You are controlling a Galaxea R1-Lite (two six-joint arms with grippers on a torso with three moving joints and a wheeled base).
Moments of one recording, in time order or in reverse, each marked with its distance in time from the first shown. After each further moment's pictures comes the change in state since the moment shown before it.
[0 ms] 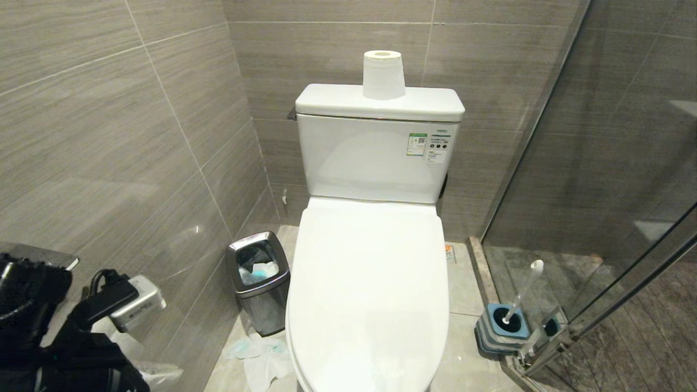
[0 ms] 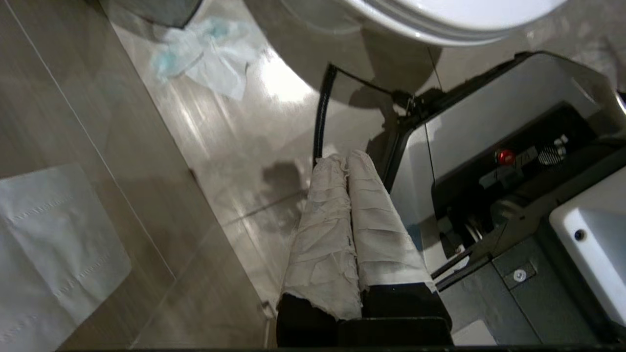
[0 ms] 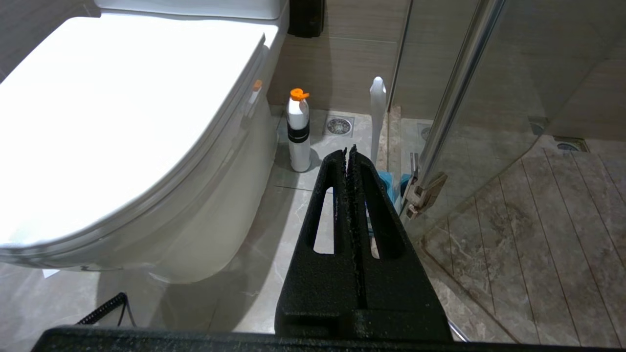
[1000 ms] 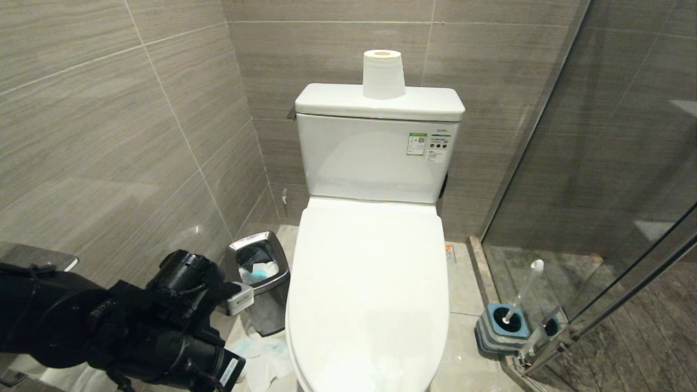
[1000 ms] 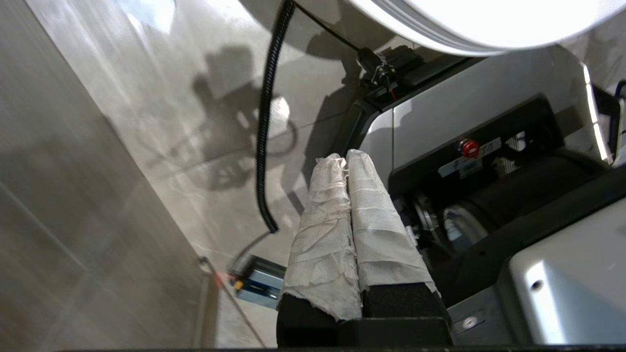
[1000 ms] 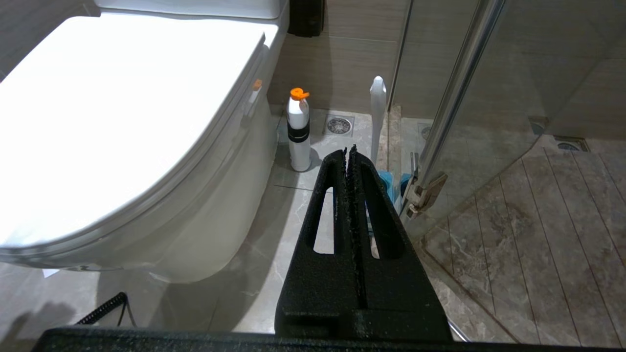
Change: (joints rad) left arm -0.174 0.462 -0.120 -0.092 0.041 -0.267; right arm 0.000 0.000 0.000 0.000 0.000 0.000
